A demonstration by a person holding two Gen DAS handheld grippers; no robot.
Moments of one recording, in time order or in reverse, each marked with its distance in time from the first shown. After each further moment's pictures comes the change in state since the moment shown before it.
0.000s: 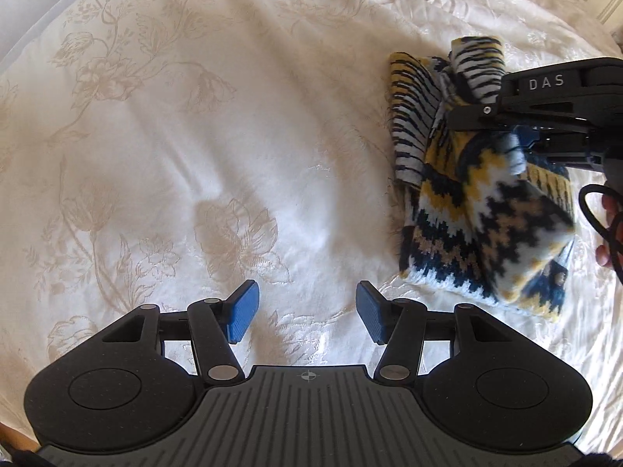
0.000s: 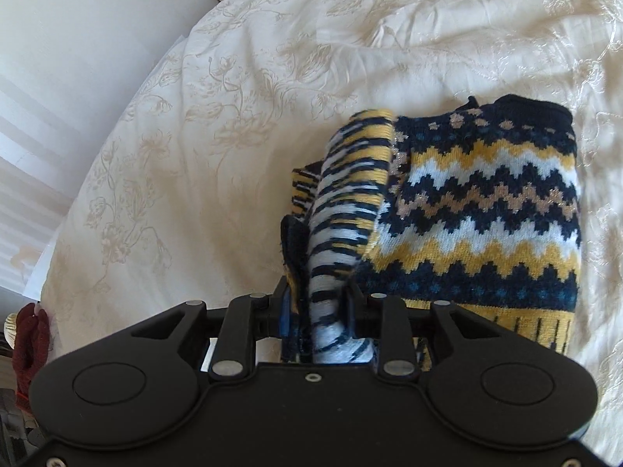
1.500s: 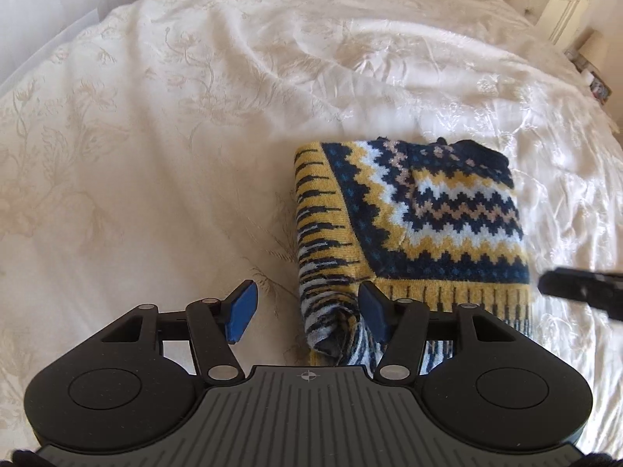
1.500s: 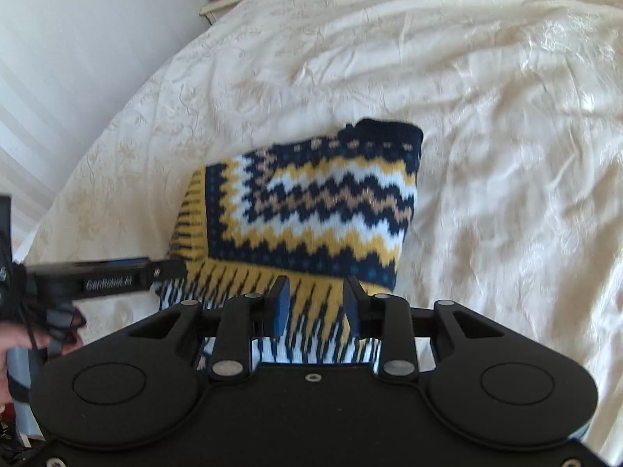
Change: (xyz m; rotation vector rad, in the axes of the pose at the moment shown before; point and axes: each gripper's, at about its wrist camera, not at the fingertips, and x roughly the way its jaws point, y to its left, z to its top) left arm 0.009 -0.058 0.050 0.112 -0.229 -0.088; right arm -0.085 -0.093 -0.012 -0.078 -0.122 -0.080
